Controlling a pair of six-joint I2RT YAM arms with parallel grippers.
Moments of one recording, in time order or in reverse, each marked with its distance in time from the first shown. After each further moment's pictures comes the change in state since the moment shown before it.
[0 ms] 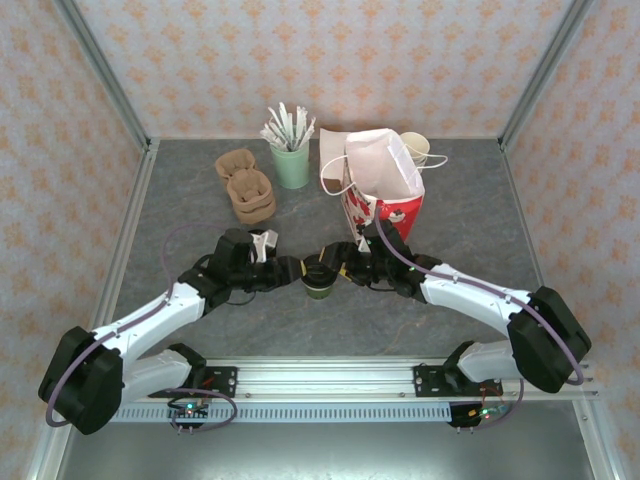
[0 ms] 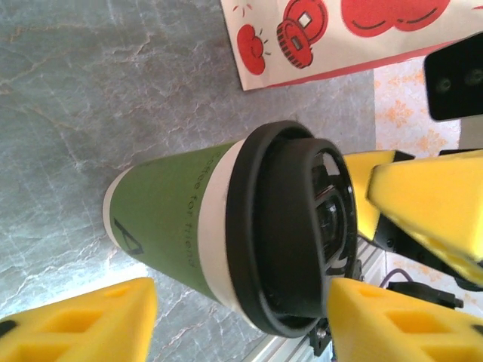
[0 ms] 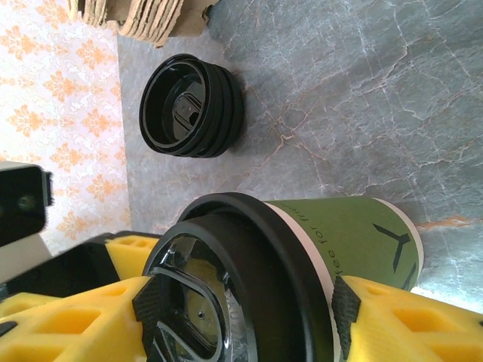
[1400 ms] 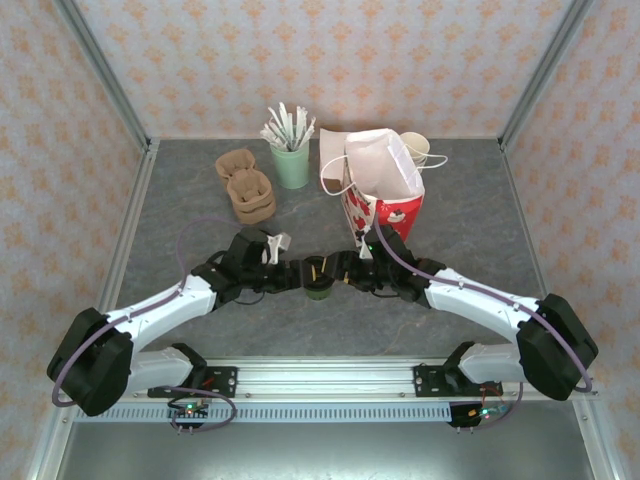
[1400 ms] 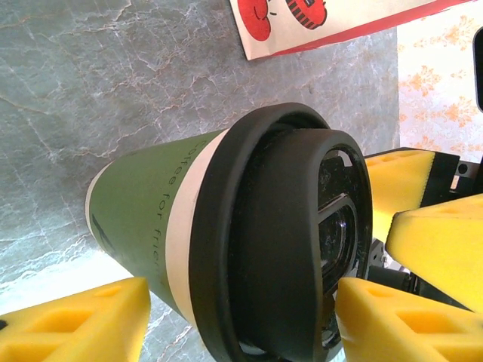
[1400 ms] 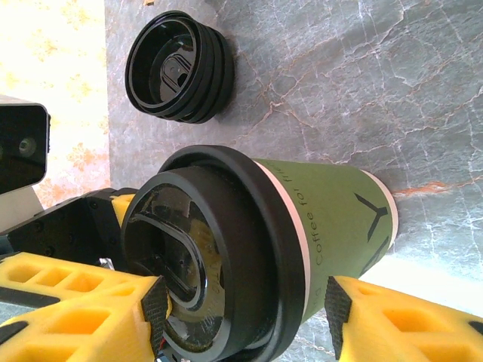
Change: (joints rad) left arm -0.069 0.100 0.043 -0.009 -0.024 0.033; right arm 0.020 -0.053 -0.021 -0.071 -0.014 -0.076
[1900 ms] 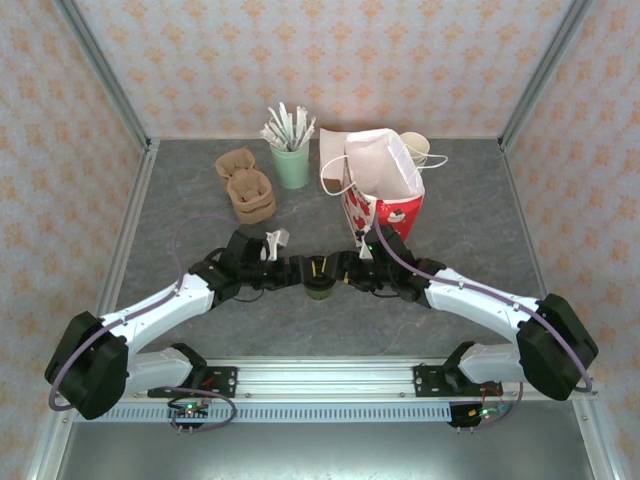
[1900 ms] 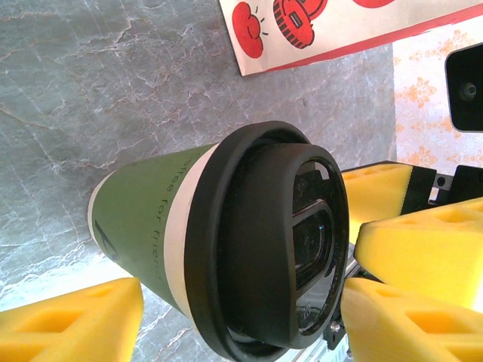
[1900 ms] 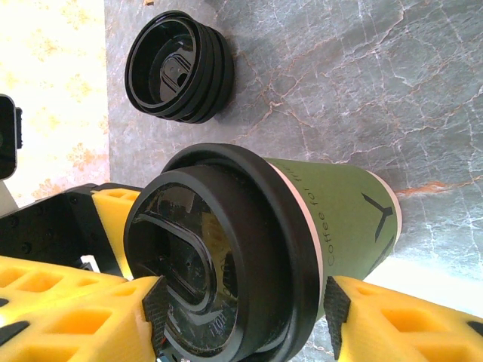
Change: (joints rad) left arm 0.000 -0.017 0.039 -0.047 -0.023 -0.002; right arm 0.000 0.000 0.000 -0.002 0.000 0.000
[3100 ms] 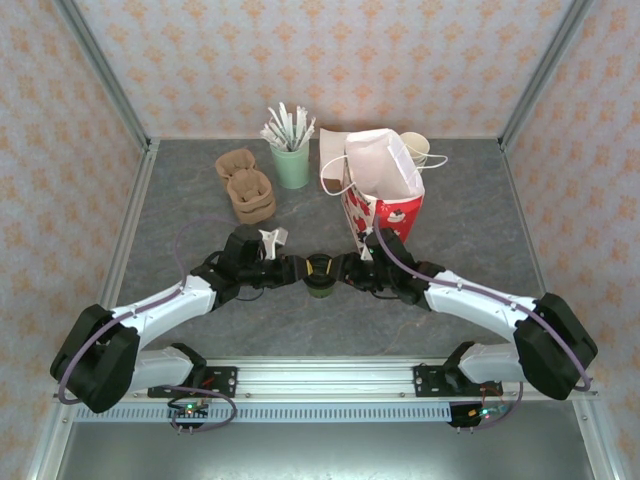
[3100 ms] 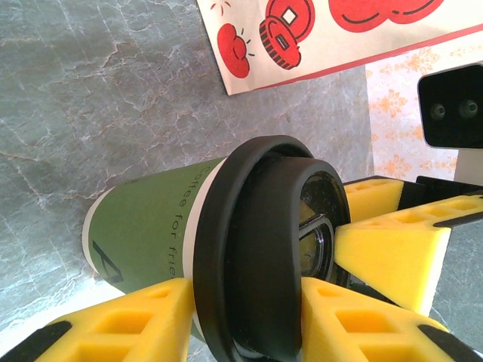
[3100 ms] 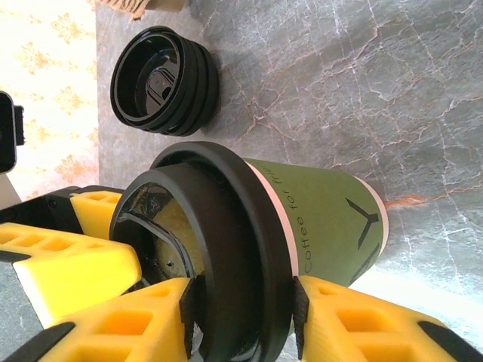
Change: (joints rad) left arm 0.045 0.044 -0.082 0.200 0.061 -0.008; right arm 0.000 0.006 -0.048 0.064 0.043 0.005
